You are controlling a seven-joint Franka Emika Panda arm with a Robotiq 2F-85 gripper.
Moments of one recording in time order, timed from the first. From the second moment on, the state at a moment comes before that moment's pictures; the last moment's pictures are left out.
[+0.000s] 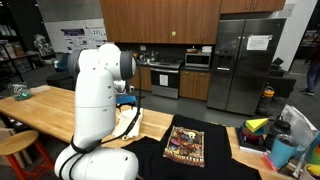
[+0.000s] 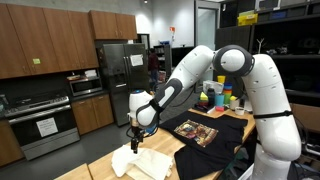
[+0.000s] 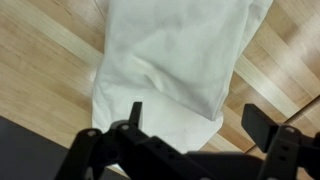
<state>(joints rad) 0.35 0.35 0.29 -2.03 -0.10 2.48 -0.08</state>
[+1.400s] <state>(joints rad) 0.41 0.42 0.29 -1.90 -0.14 2.42 -0.02</state>
